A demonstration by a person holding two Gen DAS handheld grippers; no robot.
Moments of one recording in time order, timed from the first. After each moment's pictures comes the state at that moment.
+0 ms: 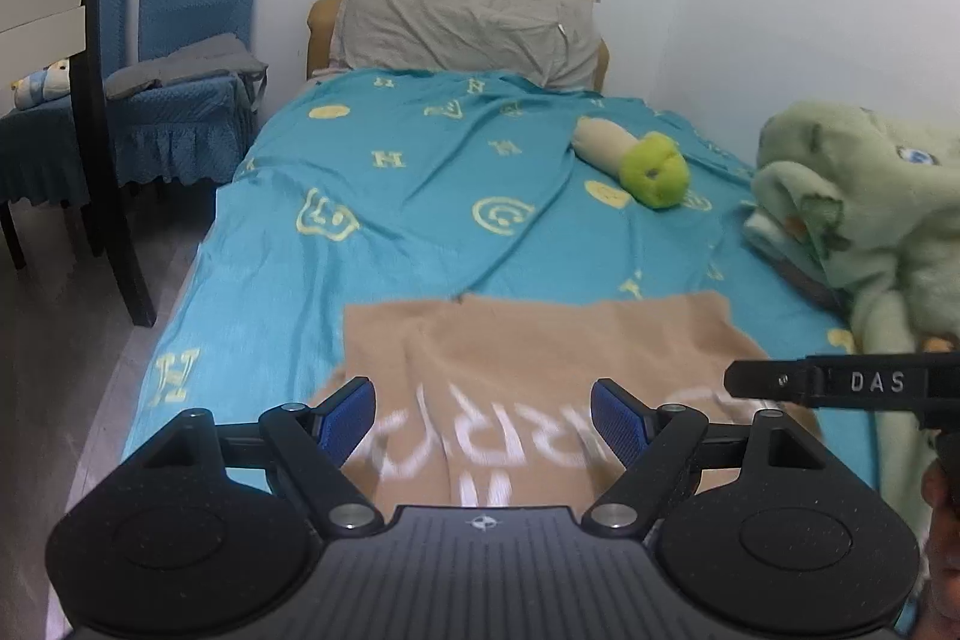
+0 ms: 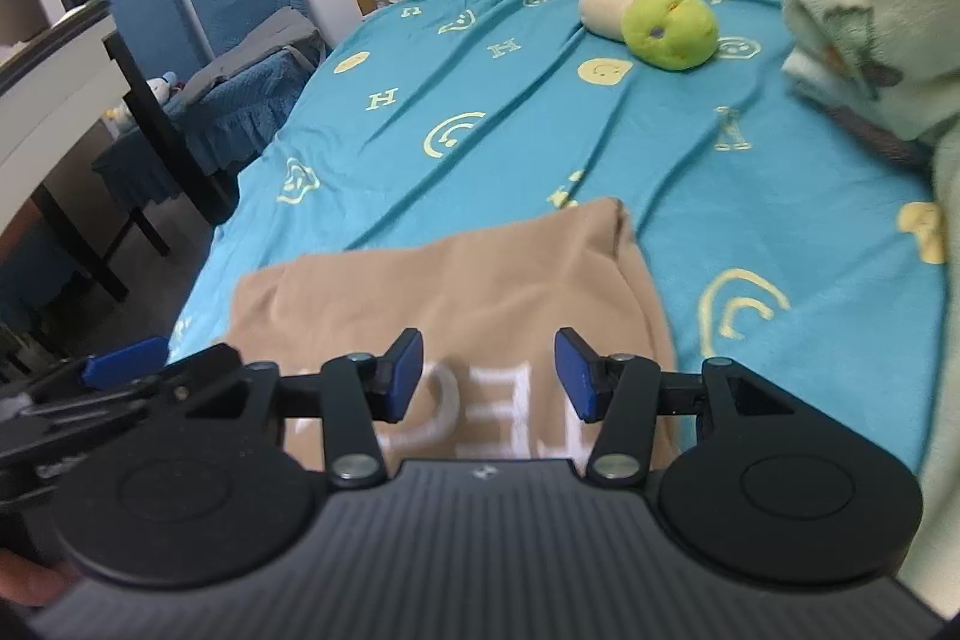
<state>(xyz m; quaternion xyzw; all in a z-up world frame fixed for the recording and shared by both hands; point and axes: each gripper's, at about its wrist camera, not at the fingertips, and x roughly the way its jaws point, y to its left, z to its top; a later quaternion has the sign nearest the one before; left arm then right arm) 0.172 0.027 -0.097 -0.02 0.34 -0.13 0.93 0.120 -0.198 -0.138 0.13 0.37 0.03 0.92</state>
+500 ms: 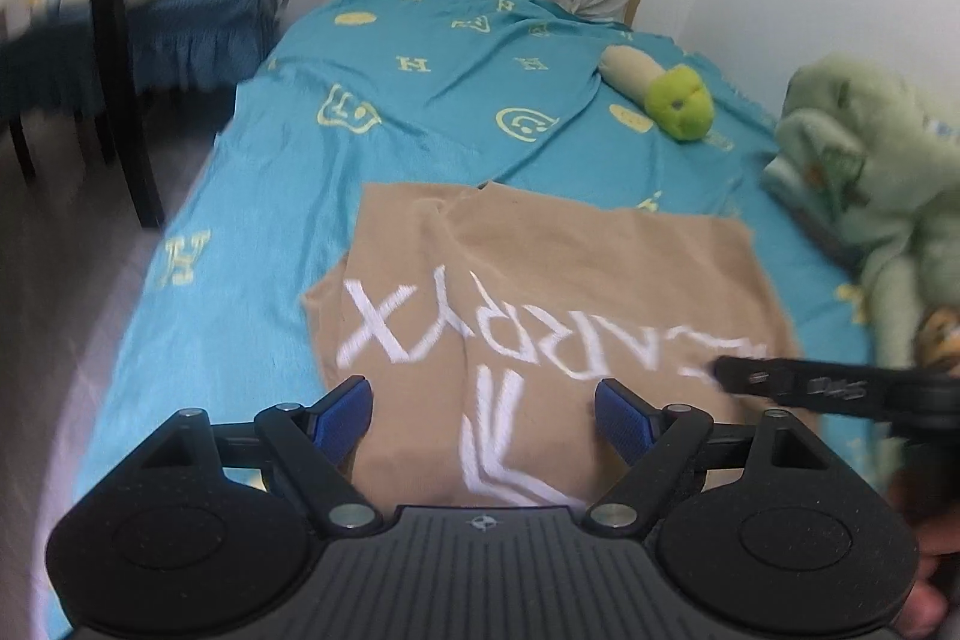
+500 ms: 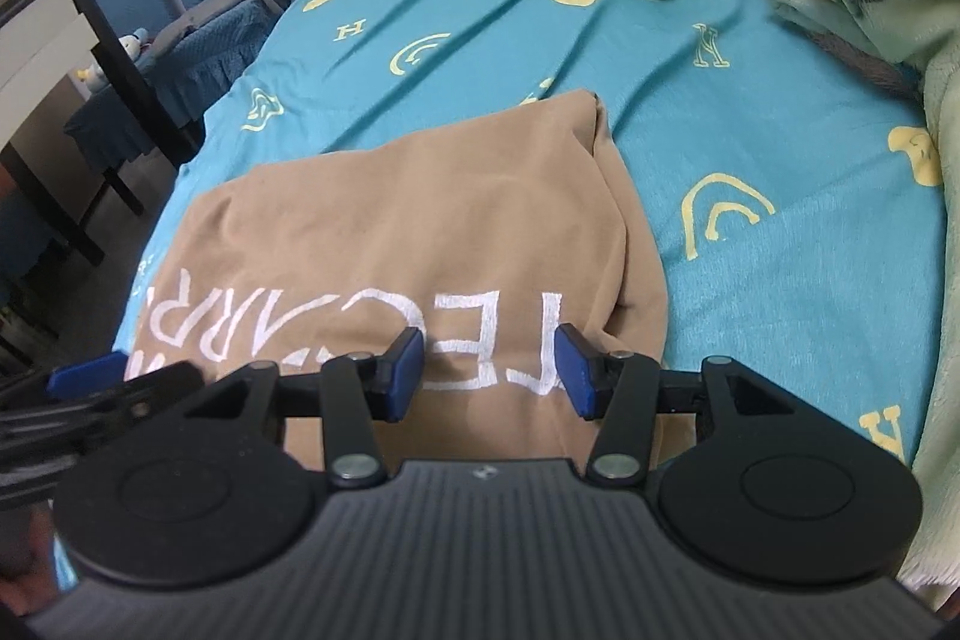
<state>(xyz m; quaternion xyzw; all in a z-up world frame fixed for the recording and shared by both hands) 0.156 0.043 -0.107 -0.07 0.41 -0.11 0.90 0.123 -0.196 -0.173 0.13 0.42 0.02 0.90</state>
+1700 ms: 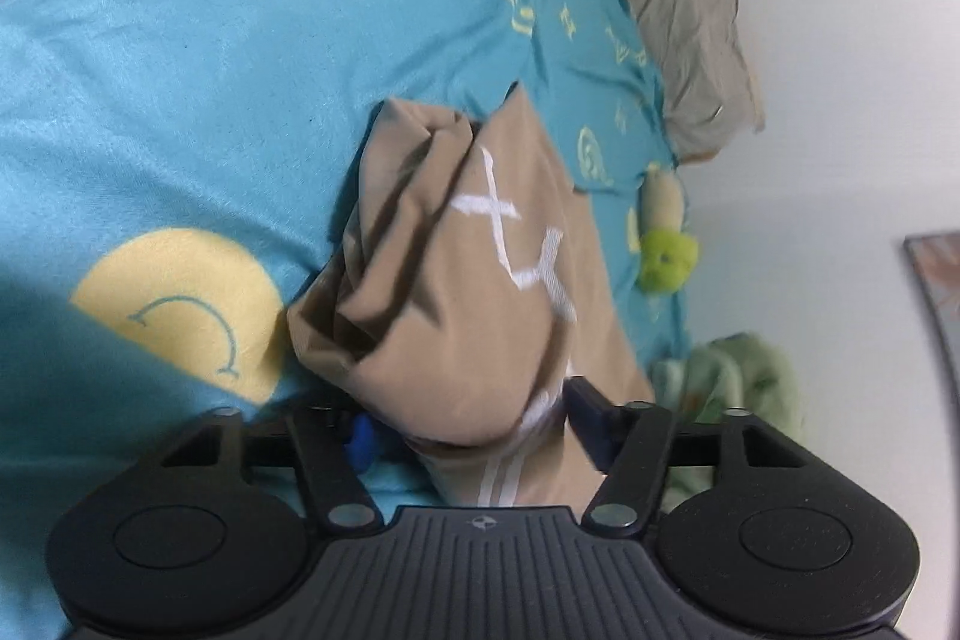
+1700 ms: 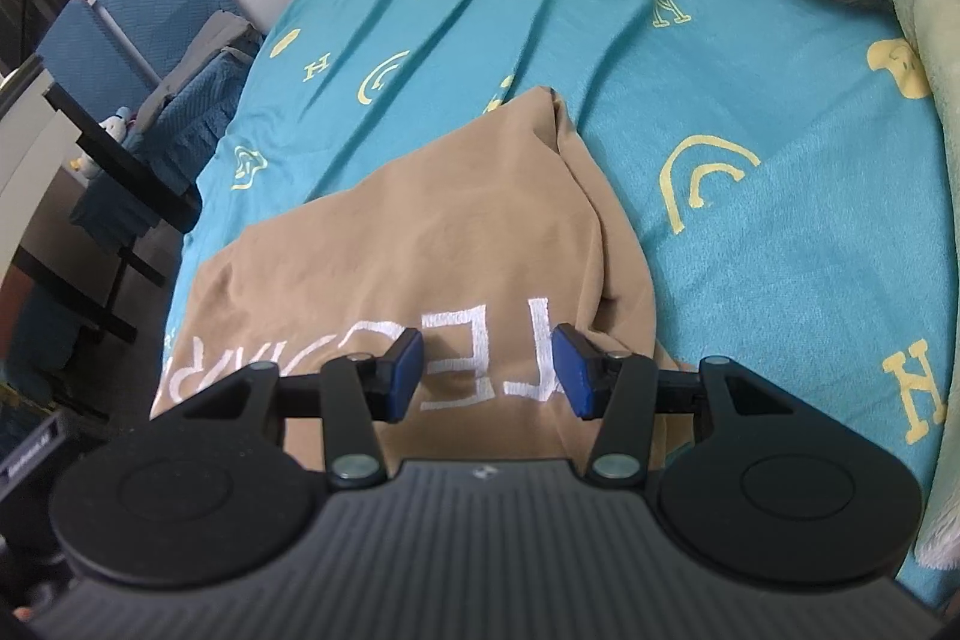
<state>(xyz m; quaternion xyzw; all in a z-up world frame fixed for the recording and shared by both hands) 0.169 0.112 -0.190 -0.51 0.43 -0.09 0.74 0.128 -0.221 -0.173 0.24 0.42 0.00 0.87</state>
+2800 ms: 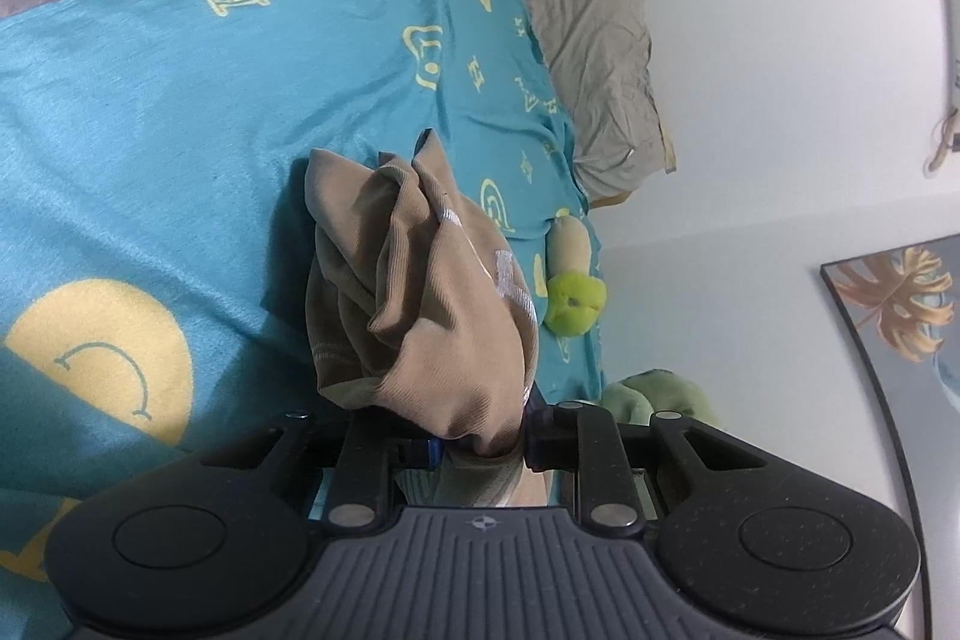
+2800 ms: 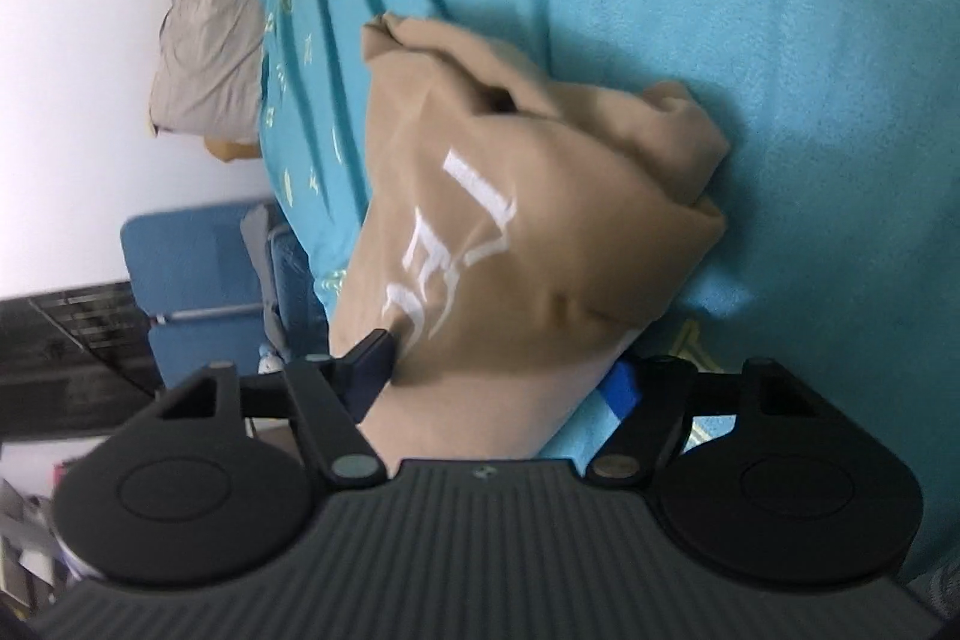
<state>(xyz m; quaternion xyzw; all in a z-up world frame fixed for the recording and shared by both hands) 0.157 0.116 -0.178 -0.54 0.35 -0.14 0.76 0.098 -0.232 -0.241 0.66 0.37 -0.03 0.66</state>
